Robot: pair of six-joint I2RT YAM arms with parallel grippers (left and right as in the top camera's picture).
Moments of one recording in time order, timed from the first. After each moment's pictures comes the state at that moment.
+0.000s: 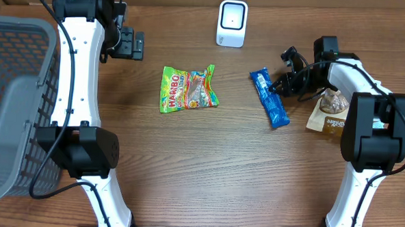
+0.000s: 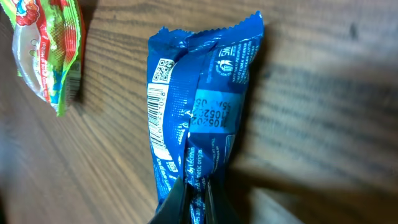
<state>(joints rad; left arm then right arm) 0.03 2.10 2.30 -1.51 -0.07 0.00 0.00 2.23 1.58 -0.78 -0.72 -0.32</state>
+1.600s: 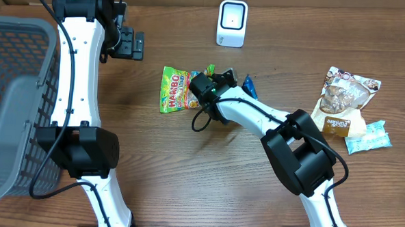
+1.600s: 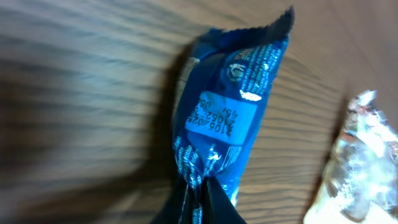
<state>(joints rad) 0.03 2.10 2.30 -1.51 -0.07 0.00 0.71 2.25 1.63 -0.92 0.71 0.35</state>
